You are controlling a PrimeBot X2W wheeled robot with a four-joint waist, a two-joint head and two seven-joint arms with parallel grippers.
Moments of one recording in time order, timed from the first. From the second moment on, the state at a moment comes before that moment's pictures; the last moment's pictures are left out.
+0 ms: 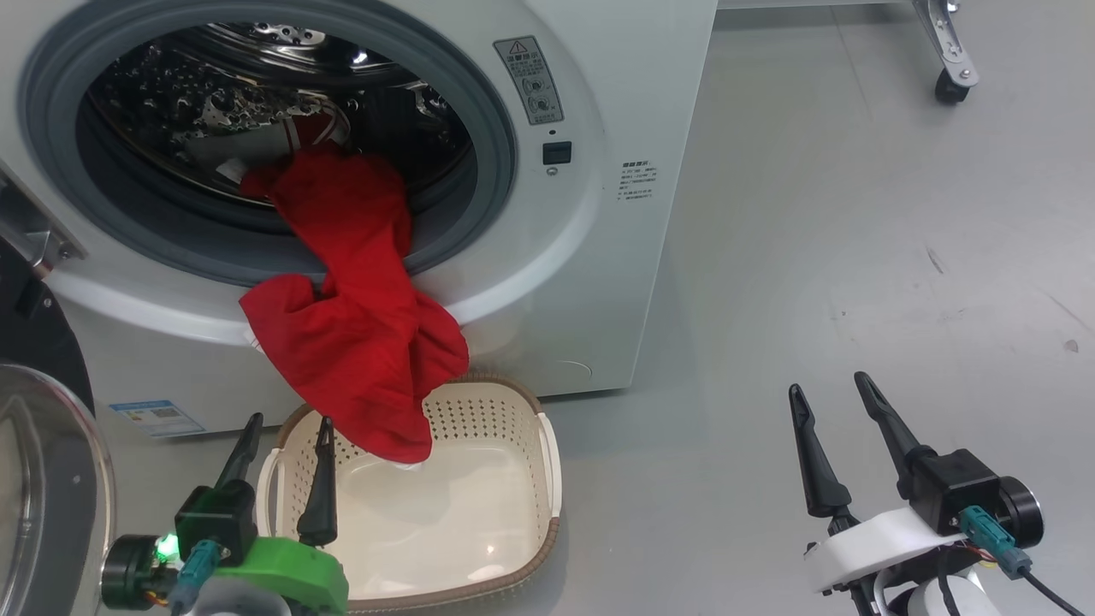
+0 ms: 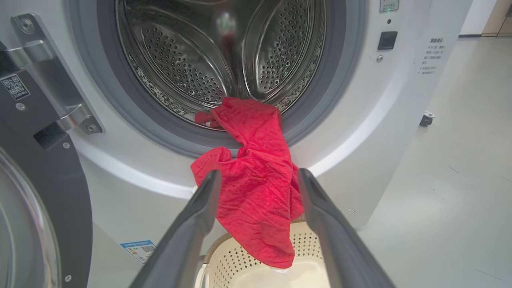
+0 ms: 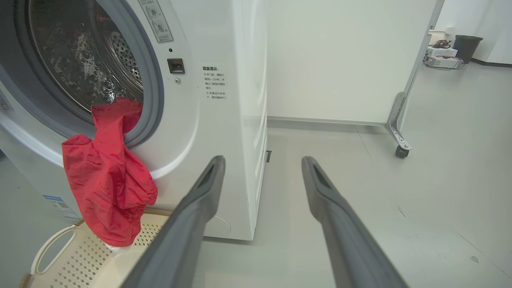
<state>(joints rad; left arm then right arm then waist) -0.05 0.07 -0.17 0.26 -0.25 0.03 -0.23 0.04 -0.12 0.23 0.09 0.25 -0.03 -0.23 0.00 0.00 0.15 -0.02</state>
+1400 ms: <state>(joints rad) -0.48 0.12 -0.14 0.43 -0.28 0.00 0.10 -0.06 -0.09 0.25 0.03 0.26 -0.02 -0.22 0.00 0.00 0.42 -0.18</state>
